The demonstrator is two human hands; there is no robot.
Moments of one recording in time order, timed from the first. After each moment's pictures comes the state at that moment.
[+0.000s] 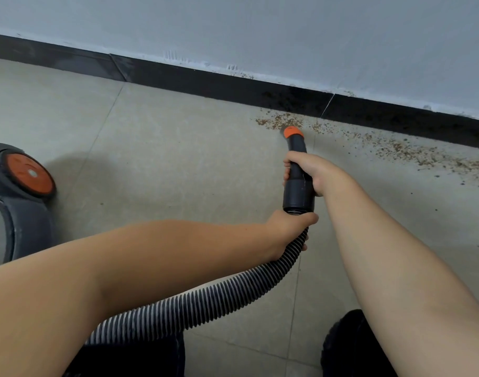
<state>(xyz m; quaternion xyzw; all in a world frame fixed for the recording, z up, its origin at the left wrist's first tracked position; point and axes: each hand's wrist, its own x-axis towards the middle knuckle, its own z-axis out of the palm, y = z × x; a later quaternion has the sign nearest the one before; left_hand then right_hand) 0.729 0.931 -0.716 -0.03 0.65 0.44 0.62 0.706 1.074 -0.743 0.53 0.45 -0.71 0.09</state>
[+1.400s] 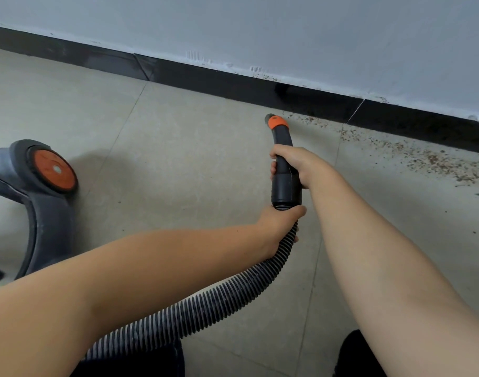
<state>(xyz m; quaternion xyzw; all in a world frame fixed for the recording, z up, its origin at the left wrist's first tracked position) 0.689 0.924 -0.730 -0.10 0.66 0.49 0.55 0.641 1.055 -0.752 0.46 0.50 -0.73 0.12</state>
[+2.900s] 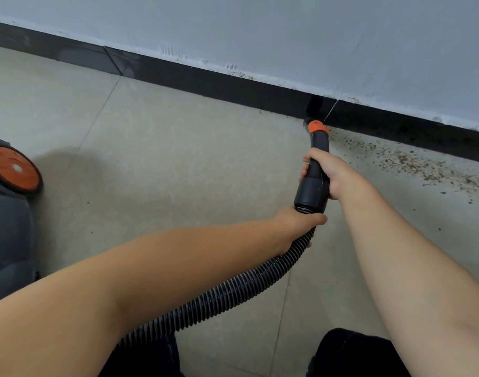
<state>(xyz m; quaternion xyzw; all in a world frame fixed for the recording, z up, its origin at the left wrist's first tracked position) 0.723 0.979 -0.729 -0.01 0.65 0.44 0.62 0.717 1.128 -0.759 0.53 0.39 -0.75 0.03</state>
